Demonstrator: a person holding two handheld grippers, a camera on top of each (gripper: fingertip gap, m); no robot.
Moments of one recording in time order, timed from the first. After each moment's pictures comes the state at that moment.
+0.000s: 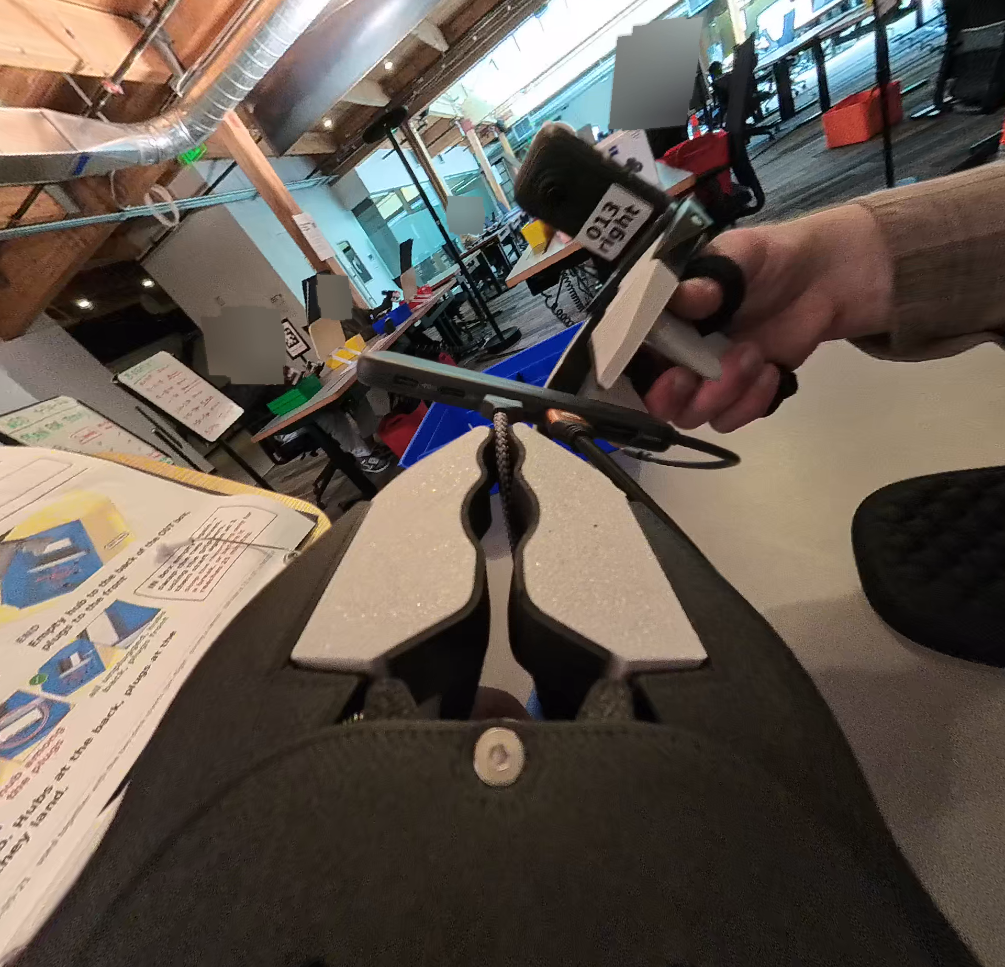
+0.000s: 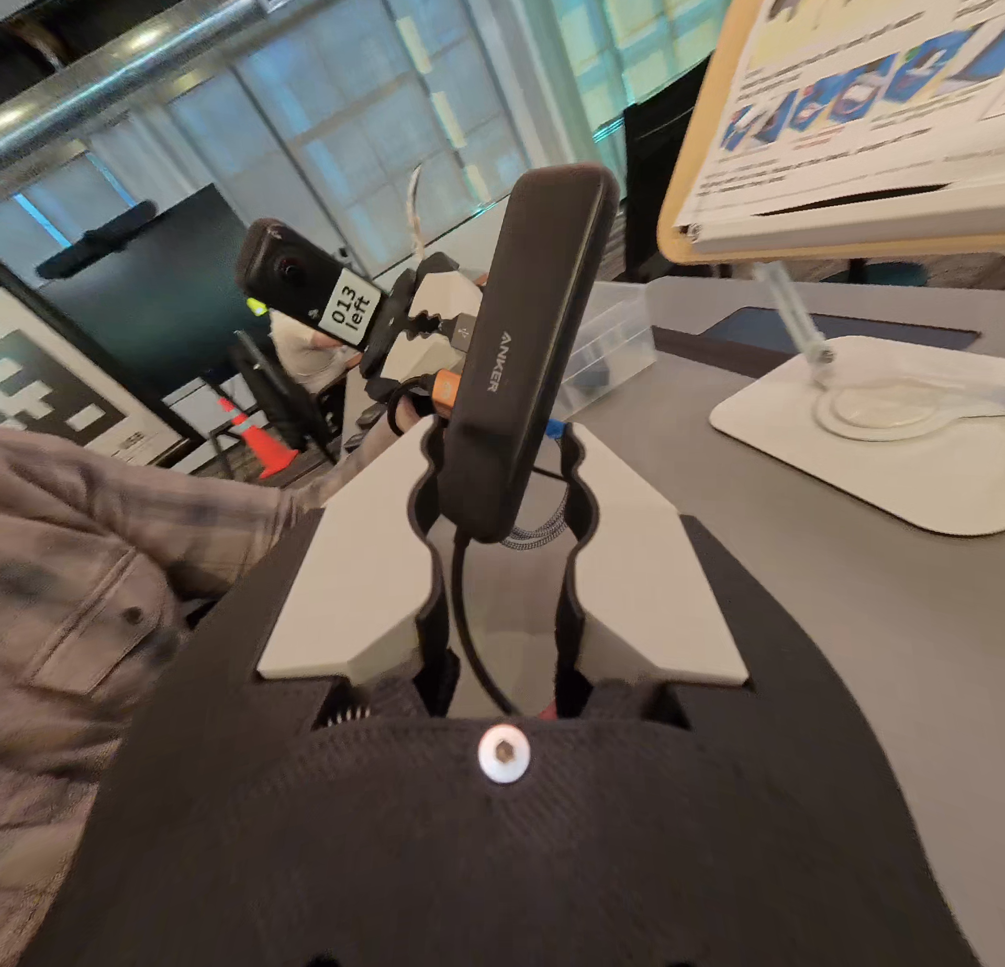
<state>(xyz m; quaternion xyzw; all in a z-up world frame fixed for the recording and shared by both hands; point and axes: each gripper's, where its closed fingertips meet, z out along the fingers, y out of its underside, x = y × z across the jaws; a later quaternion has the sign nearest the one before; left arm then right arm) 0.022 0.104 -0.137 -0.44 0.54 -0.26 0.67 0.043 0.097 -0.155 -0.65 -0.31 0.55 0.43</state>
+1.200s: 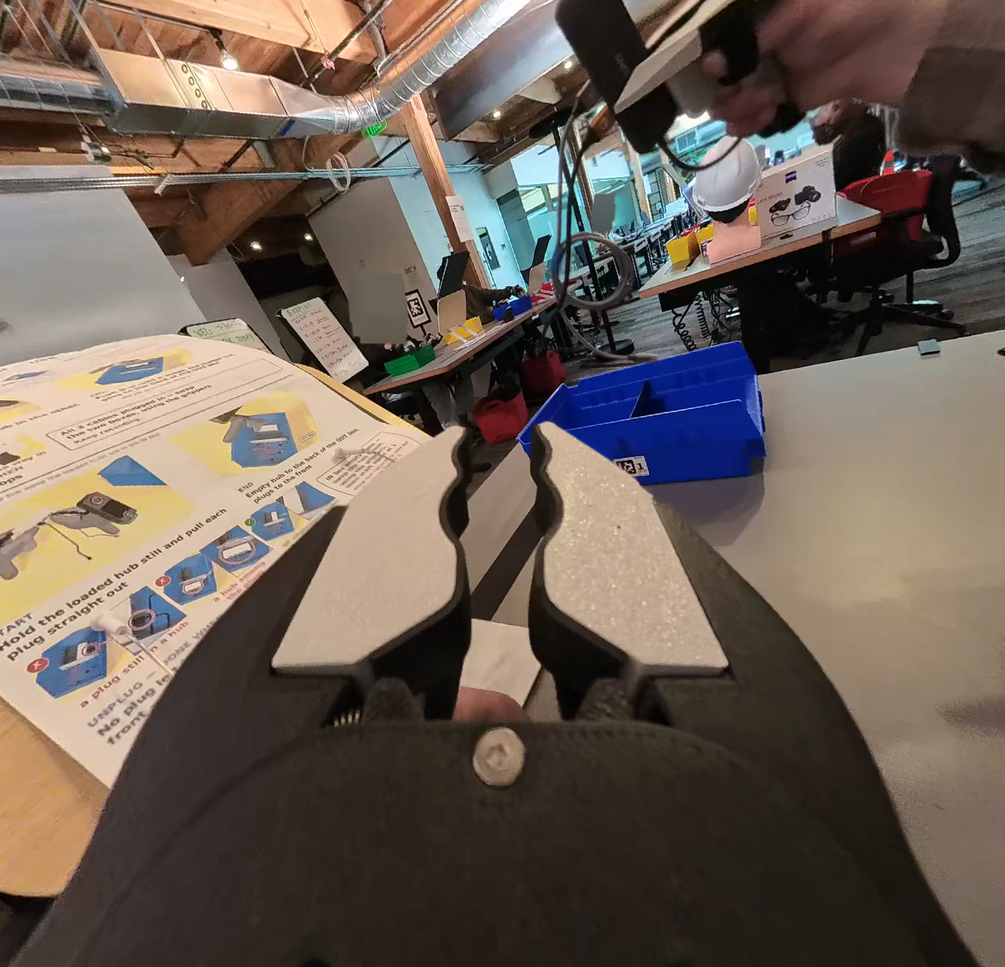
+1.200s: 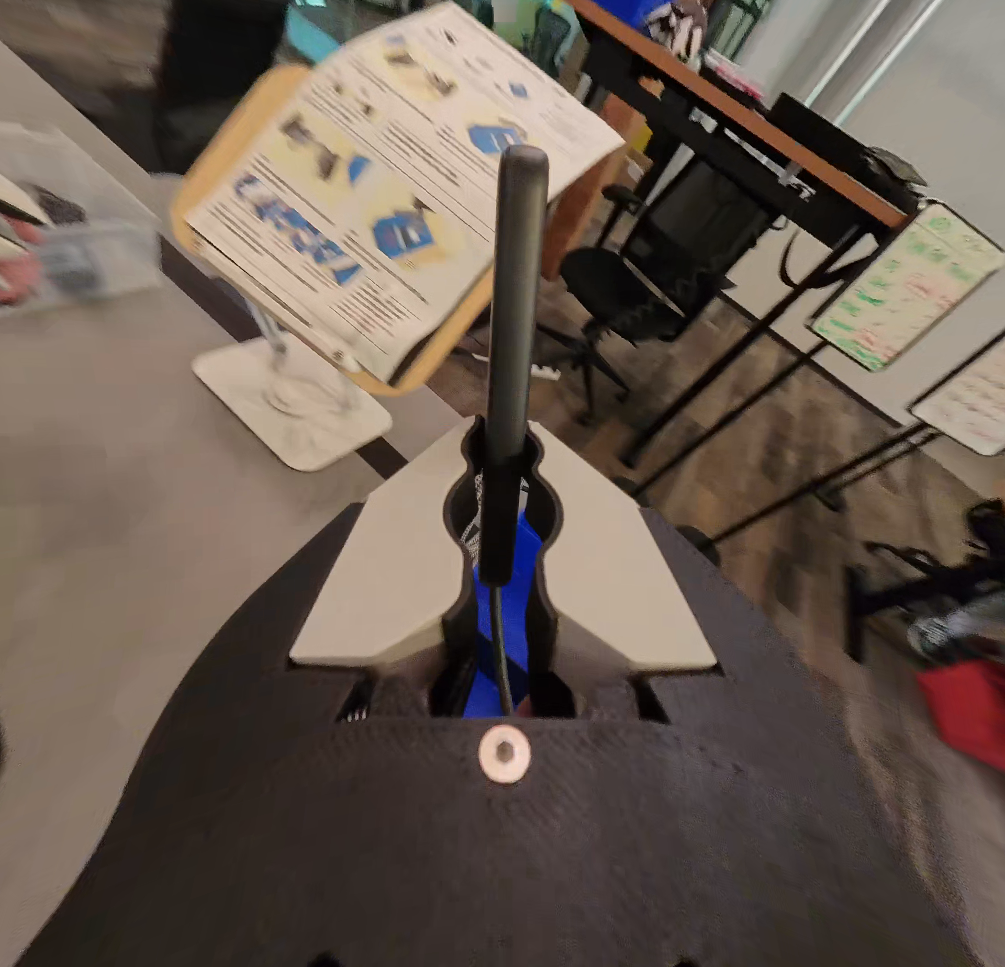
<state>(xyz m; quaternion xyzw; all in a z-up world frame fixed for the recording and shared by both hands) -0.040 0.157 -0.109 -0.50 0.42 -0.23 0.72 0.266 0.214 0.016 -0.70 -0.40 0.07 0.59</state>
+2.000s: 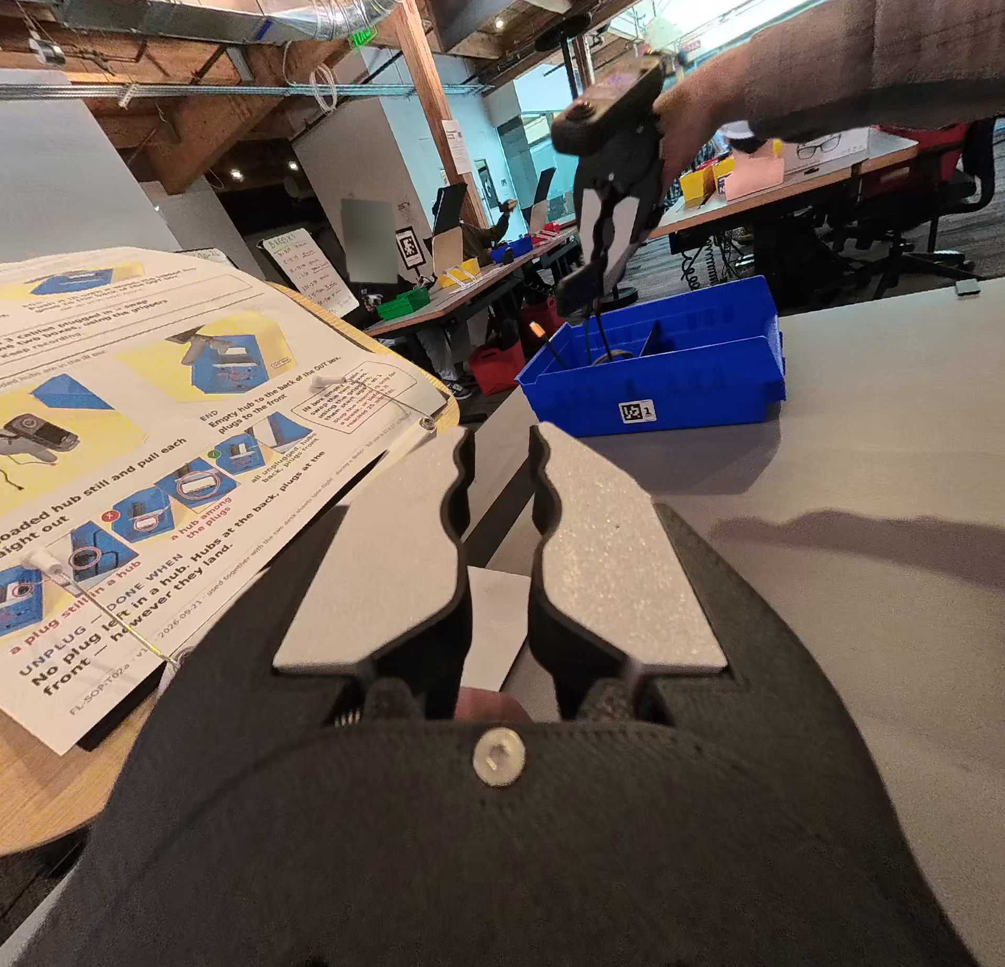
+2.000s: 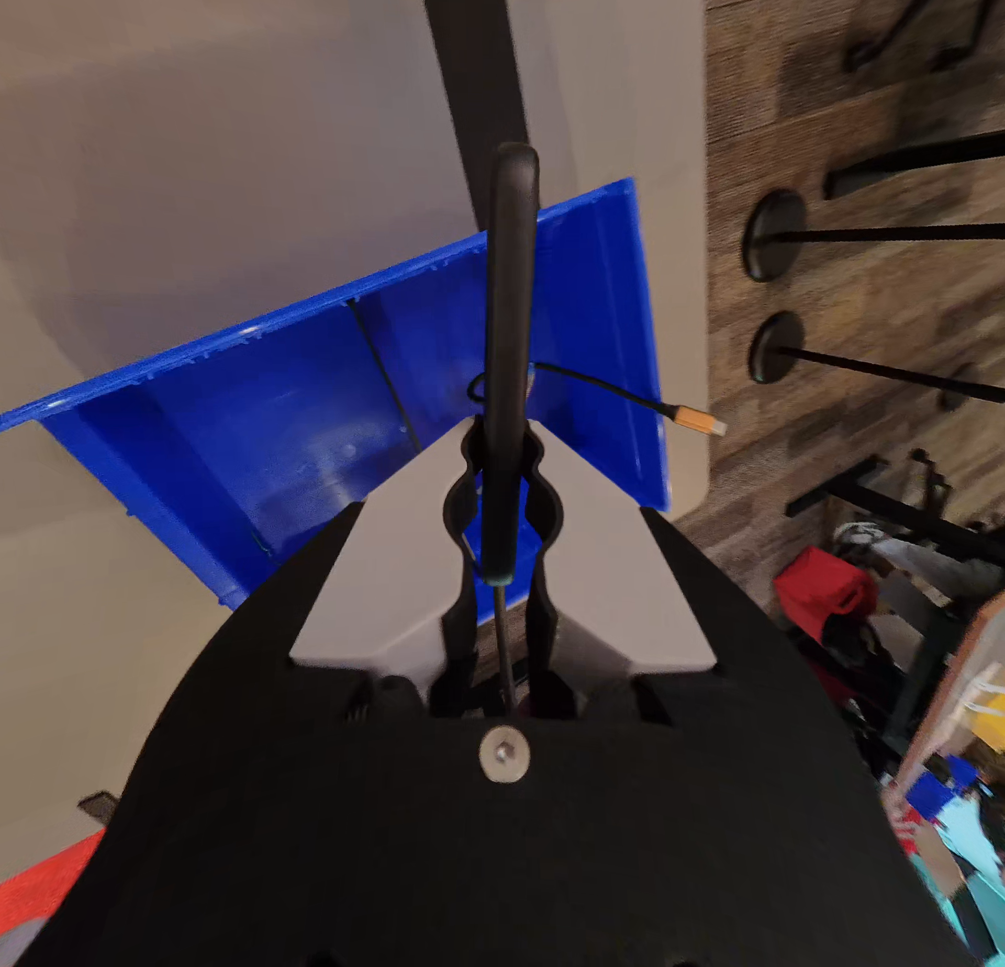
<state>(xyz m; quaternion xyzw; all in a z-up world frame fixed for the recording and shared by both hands) -0.034 0.180 -0.148 -0.55 0.42 -0.22 0.69 0.338 0.330 -0.204 -0.73 -0.65 -0.11 0.17</state>
